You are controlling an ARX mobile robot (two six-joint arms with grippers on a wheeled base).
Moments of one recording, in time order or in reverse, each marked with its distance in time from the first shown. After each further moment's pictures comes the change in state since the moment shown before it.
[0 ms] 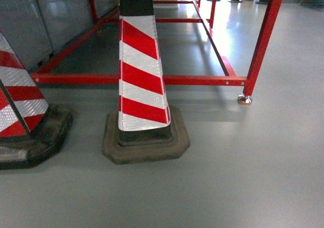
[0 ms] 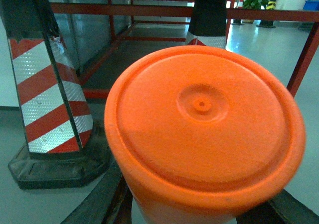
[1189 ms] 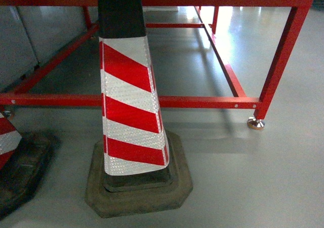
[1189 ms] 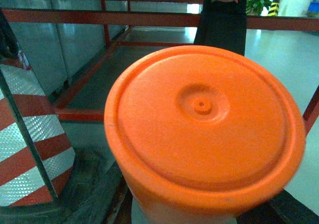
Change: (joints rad) left arm 0.000 0.000 0.000 -0.001 0.002 0.000; right arm 0.000 0.000 0.000 -0.001 0.000 0.000
